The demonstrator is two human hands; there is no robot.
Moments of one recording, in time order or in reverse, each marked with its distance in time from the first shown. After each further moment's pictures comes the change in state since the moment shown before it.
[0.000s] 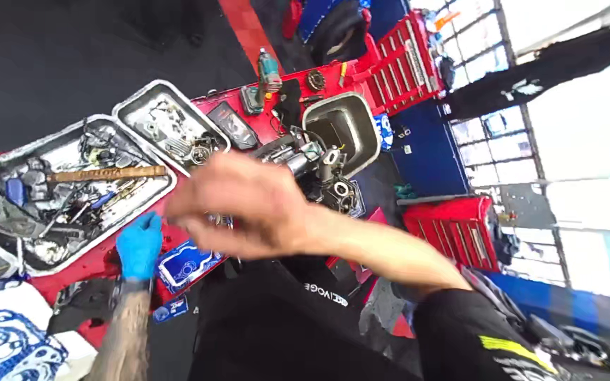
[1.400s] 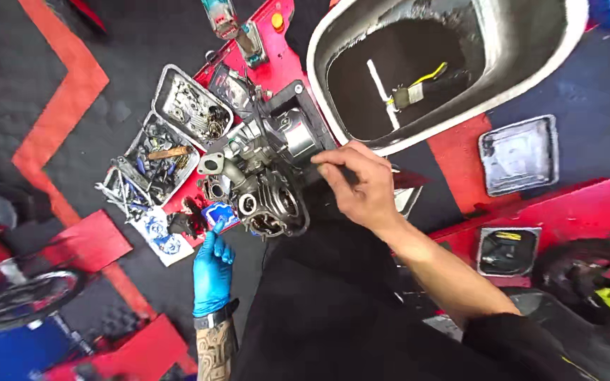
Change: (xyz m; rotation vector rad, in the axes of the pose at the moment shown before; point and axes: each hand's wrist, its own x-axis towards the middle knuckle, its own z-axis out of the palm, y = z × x) left_hand -0.228 0.274 0.220 -0.879 0.255 -0.257; right_hand -0.349 0.195 -0.288 0.244 0.395 0.531
